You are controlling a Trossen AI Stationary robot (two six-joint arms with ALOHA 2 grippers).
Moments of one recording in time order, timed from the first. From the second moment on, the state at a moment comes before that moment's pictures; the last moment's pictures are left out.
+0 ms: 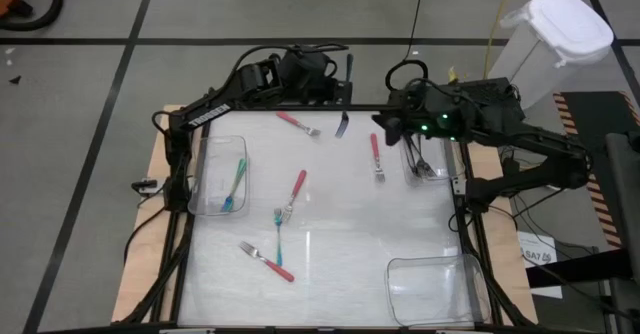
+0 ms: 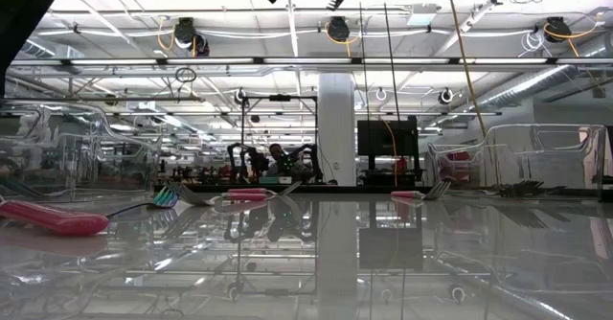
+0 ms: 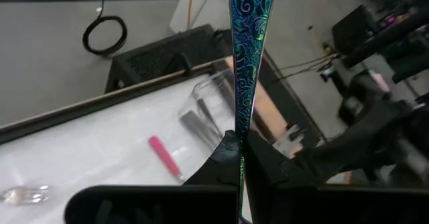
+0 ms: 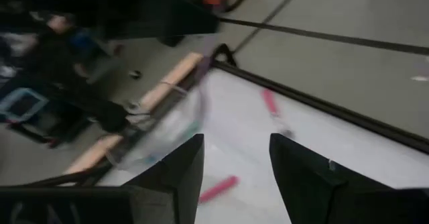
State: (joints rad) left arm 0.29 1.95 2.36 -0.92 -0.16 -0.76; right arm -0.21 1.14 1.34 -0.64 0.24 0.64
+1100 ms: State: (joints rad) left arm 0.24 1.94 2.36 -0.65 -0.21 -0.58; right arm -0.21 1.22 1.34 -0.44 0.21 0.56
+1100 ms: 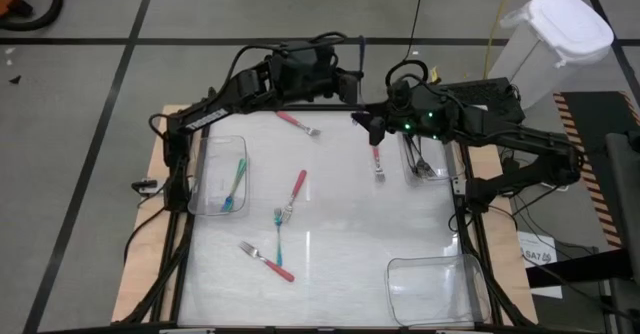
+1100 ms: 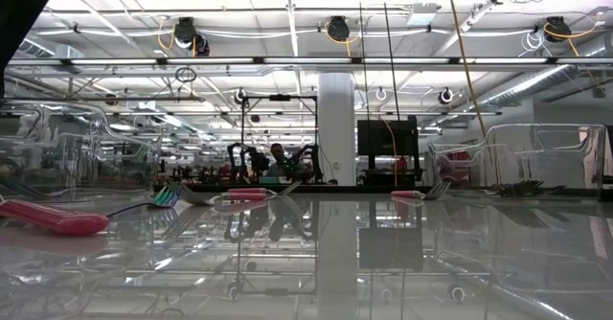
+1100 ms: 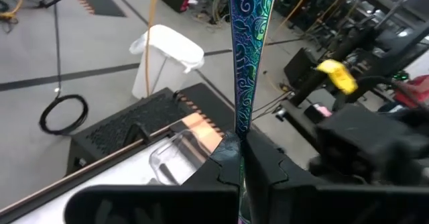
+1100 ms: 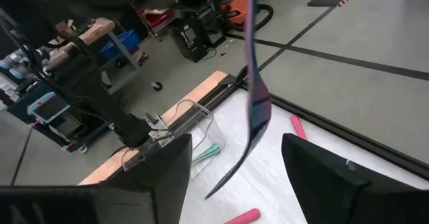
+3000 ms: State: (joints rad) left arm 0.46 1.74 2.36 -0.64 0.53 -0.40; right arm -0.26 1.20 1.34 -0.28 -0.14 0.70
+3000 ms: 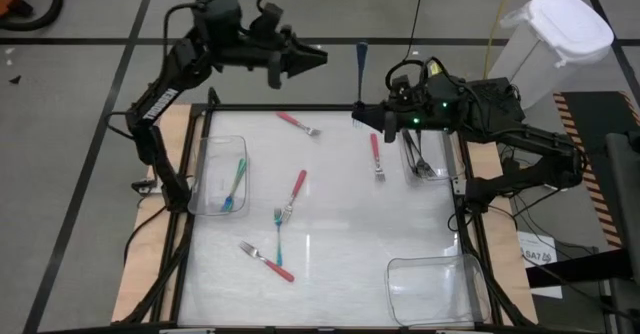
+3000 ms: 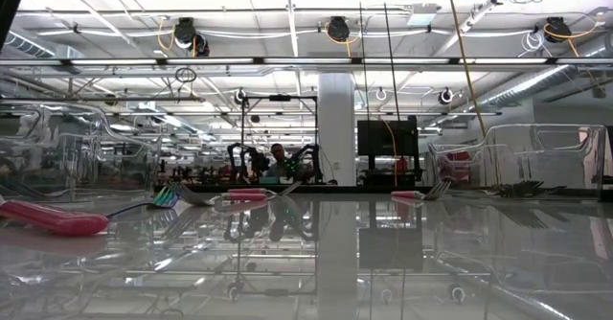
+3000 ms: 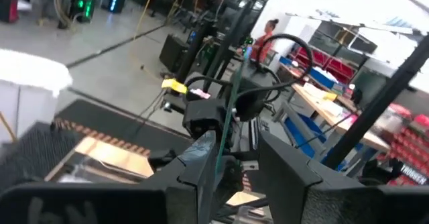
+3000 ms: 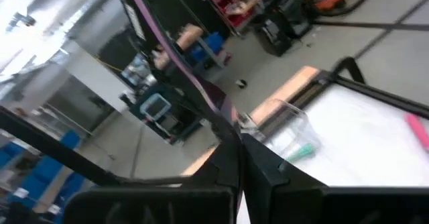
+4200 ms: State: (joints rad) left arm 0.34 1.74 2.36 -0.64 0.48 -0.32; right arm -0.17 1.34 1.34 -0.05 -0.13 0.75
